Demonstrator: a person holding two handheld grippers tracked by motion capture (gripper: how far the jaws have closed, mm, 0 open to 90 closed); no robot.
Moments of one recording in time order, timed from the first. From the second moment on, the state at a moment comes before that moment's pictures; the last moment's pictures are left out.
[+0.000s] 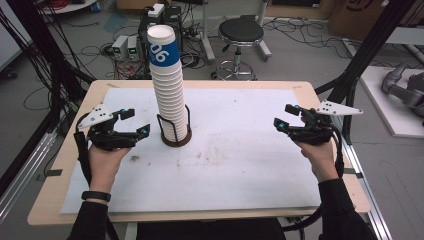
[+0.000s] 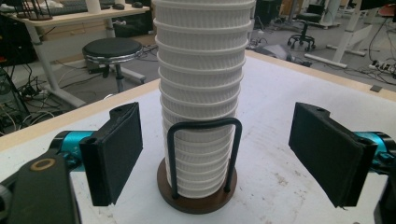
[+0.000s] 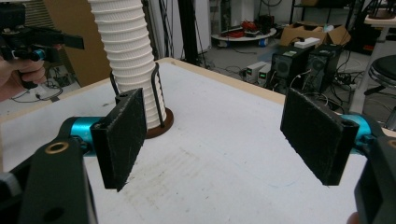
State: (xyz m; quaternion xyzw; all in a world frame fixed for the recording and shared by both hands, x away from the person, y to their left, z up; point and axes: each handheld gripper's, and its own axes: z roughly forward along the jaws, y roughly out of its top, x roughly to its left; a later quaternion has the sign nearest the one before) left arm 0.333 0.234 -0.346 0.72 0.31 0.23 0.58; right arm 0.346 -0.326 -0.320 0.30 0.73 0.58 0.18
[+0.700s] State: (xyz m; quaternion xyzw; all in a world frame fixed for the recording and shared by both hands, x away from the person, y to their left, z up) left arm 0.334 0.231 -0.339 0.71 0.31 0.20 0.60; right arm 0.345 -0.322 -0.320 0.30 0.74 0.58 0.17
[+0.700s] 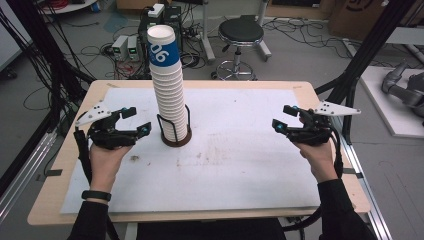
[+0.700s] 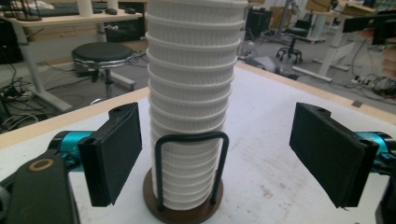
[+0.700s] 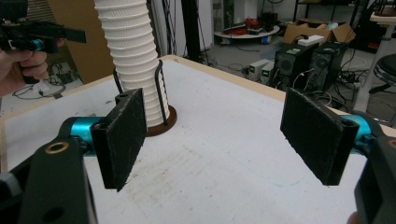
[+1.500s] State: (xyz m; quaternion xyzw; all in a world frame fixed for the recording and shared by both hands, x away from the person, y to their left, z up) left arm 0.358 0.203 -0.298 0.69 0.30 0.22 0.62; right arm 0.344 -0.321 -0.320 0.29 0.74 0.58 0.17
